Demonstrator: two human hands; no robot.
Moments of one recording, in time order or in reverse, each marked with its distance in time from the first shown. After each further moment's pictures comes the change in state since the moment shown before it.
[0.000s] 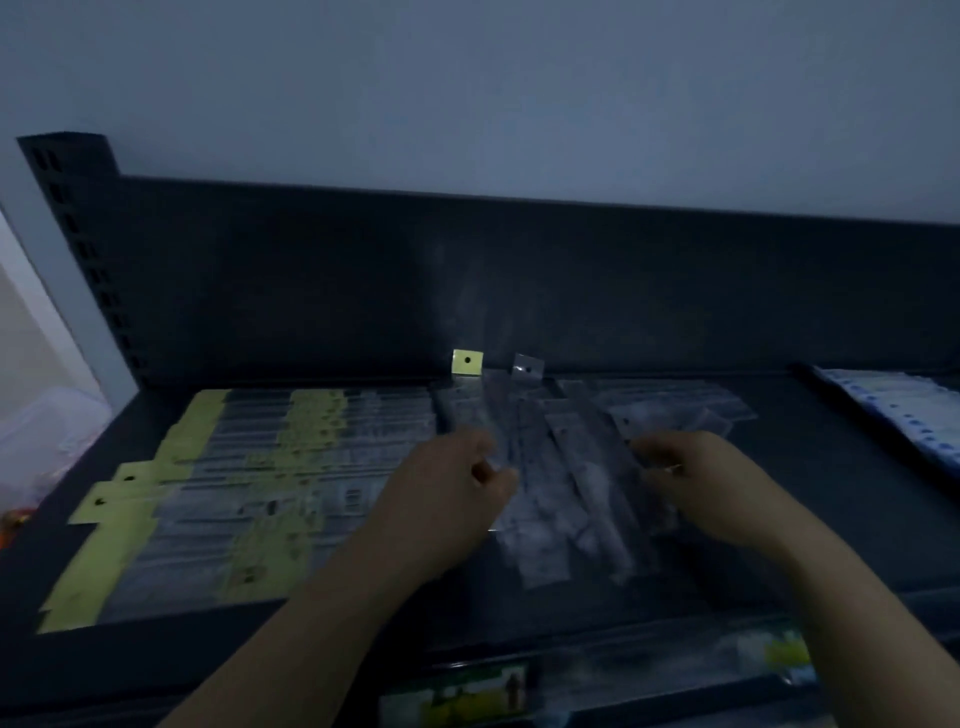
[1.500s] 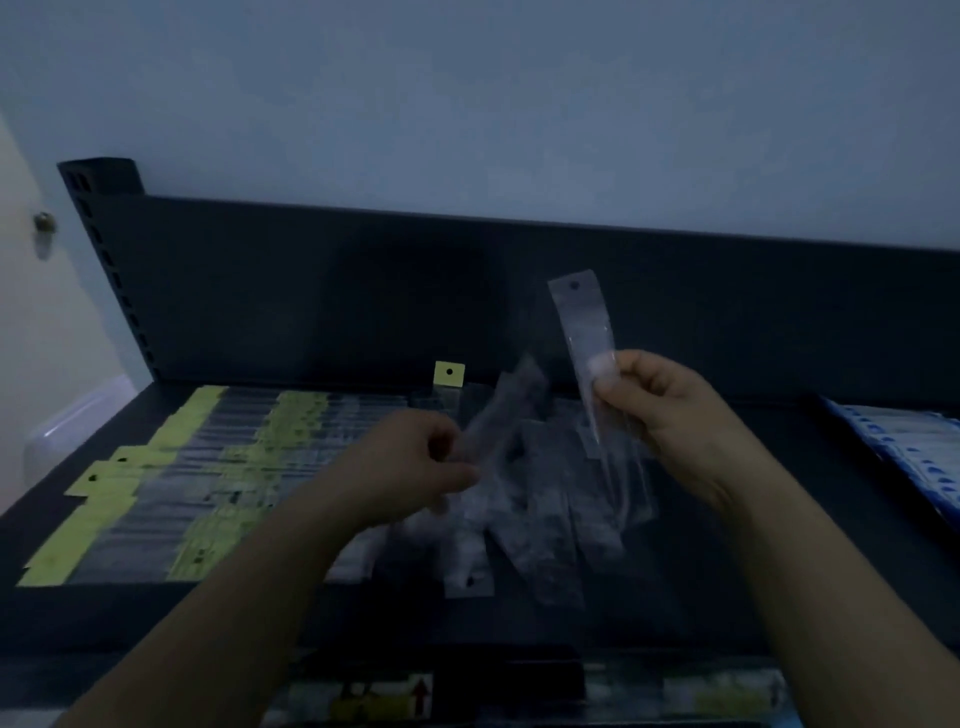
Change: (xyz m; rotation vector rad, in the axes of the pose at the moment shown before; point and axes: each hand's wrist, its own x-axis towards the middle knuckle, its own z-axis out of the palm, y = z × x) left_hand 0.019 0.043 -0.012 -0.108 -0.134 -0.128; right_hand 0.032 -0.011 -0.049 0.981 0.020 -0.081
